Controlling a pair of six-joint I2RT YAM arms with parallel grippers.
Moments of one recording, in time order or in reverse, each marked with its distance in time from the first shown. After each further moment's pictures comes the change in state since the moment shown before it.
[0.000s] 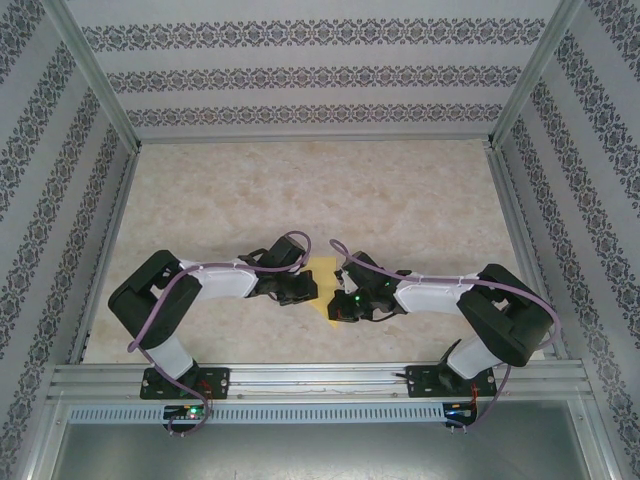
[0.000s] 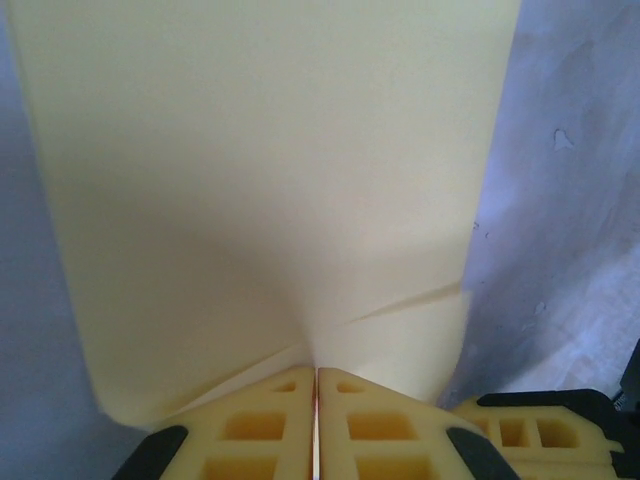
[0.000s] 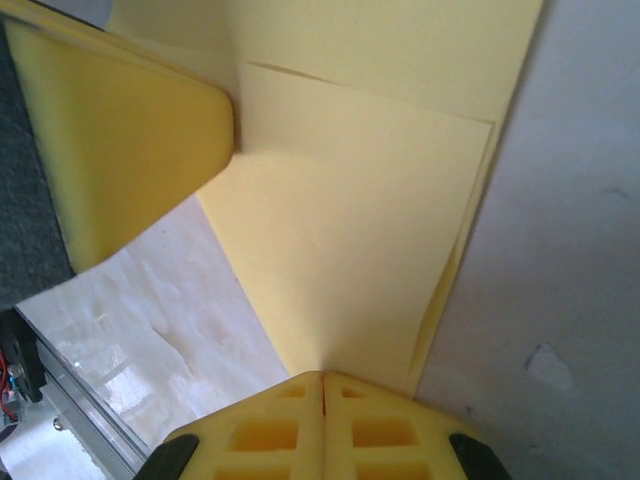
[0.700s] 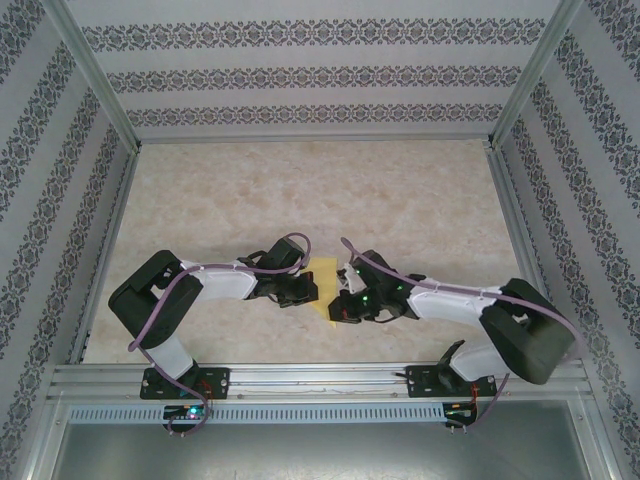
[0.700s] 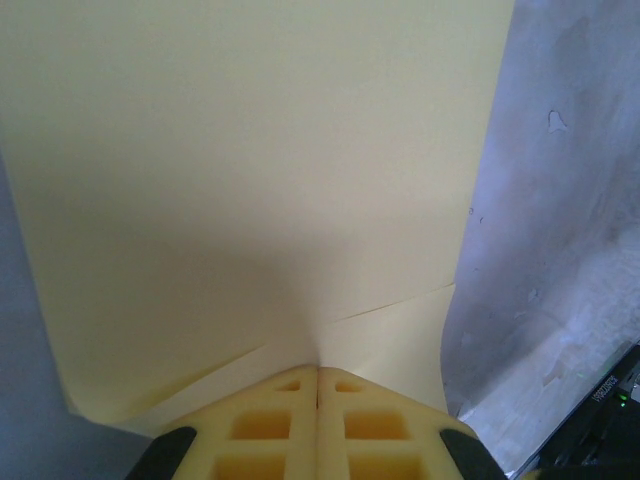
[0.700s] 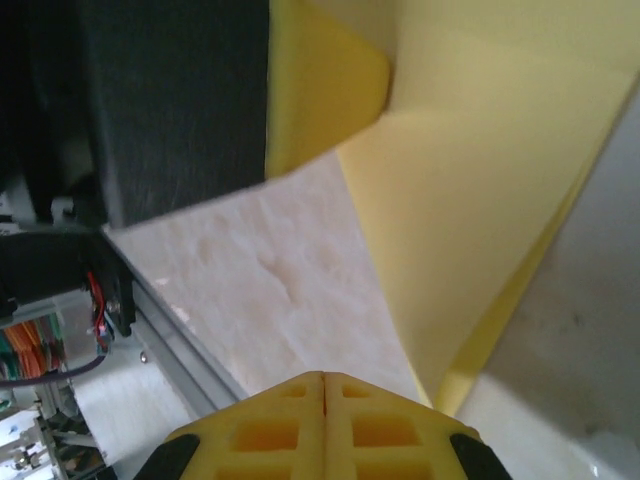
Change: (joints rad) left arm -0.001 0.018 -0.026 0.056 0.040 -0.012; right arm -0.027 -0.106 -0.045 0.052 -0.135 0.008
